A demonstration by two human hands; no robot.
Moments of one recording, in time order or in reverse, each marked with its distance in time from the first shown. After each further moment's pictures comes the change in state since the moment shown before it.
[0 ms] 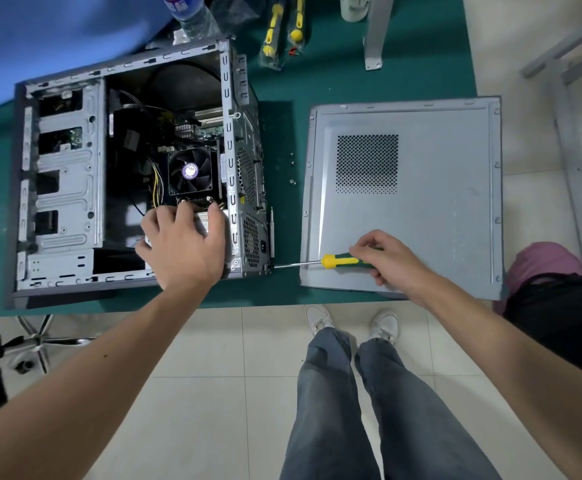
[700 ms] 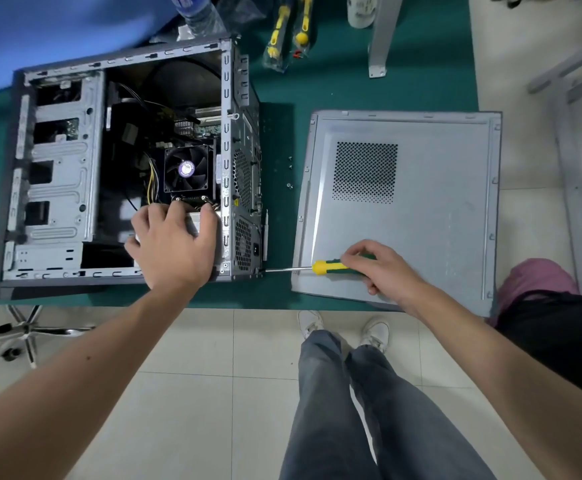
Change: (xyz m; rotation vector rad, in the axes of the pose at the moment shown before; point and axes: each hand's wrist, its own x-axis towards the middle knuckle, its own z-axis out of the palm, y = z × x) left_hand -0.003 0.000 -0.001 -0.012 0.027 0.010; right_hand 0.000 0.001 -0.004 -0.022 -0.057 -0.013
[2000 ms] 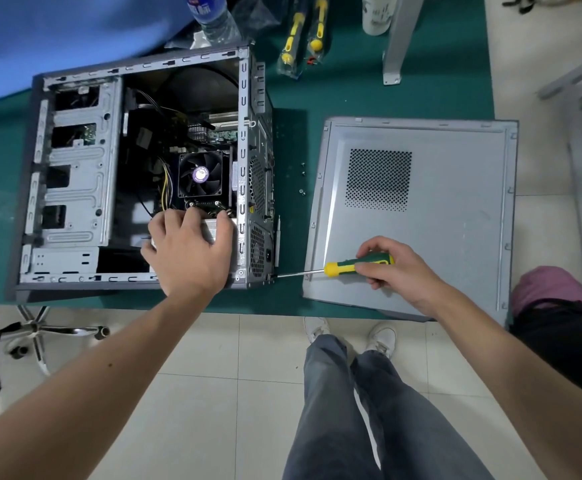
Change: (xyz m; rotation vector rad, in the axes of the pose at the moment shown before) left_hand 0.000 0.003 -0.002 0.010 -0.028 -0.018; right_hand 0.001 -0.015 -0.011 0.092 -0.047 -0.090
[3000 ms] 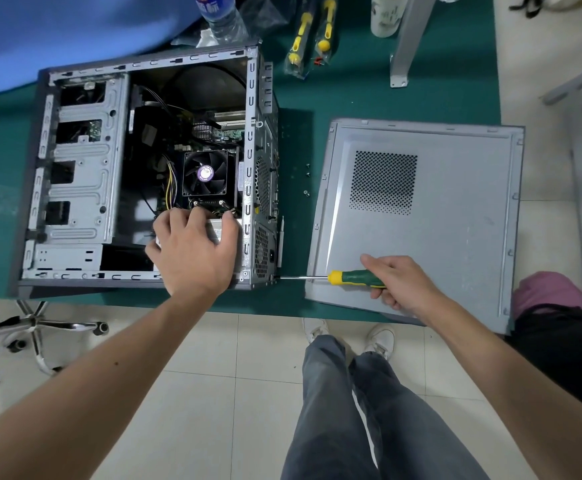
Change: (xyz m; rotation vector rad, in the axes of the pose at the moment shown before) left_hand 0.002 -0.004 0.002 0.017 0.004 0.003; right_hand 0.001 0.008 0.010 -0.136 0.052 0.176
